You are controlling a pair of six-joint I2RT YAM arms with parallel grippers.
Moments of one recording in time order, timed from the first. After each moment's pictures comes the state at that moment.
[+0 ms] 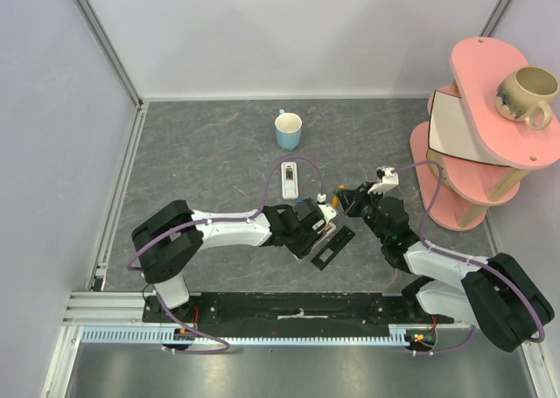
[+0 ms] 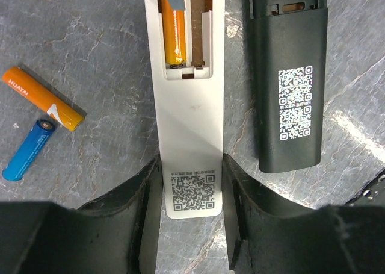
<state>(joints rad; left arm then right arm) -1.08 1.73 1.00 -0.31 -0.04 -0.19 0.53 1.15 0.23 0.76 0.10 0.59</state>
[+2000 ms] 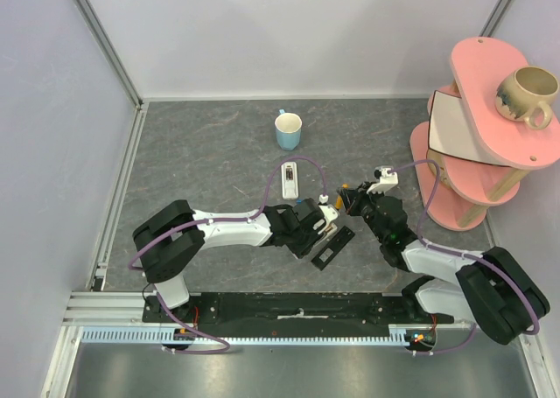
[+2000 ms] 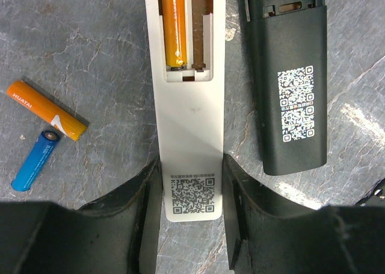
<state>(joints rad) -1.08 1.76 1.00 -0.29 -0.03 -0.12 0.52 1.19 0.23 0.79 0.16 0.48</state>
